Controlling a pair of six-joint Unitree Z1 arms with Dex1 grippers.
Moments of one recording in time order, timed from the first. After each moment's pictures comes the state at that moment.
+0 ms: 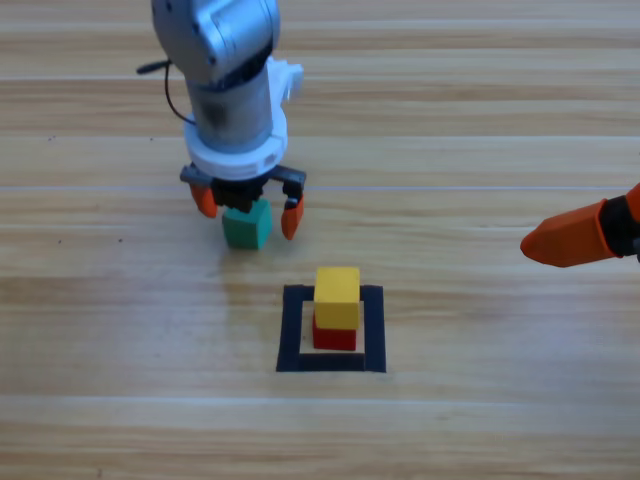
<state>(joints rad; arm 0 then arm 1) -0.62 2.29 -1.89 1.03 0.12 -0.40 0.94 1.38 -0.98 0.46 -0.06 0.37</state>
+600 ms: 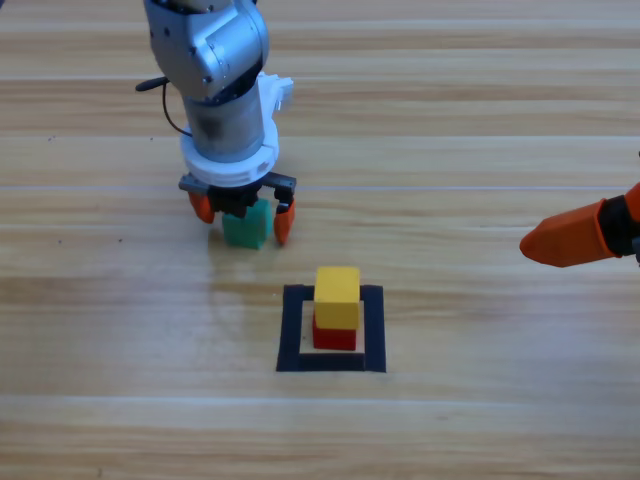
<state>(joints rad) -0.58 2.34 -1.86 0.95 0.11 -0.37 0.94 1.39 -0.98 0.46 -0.06 0.37</state>
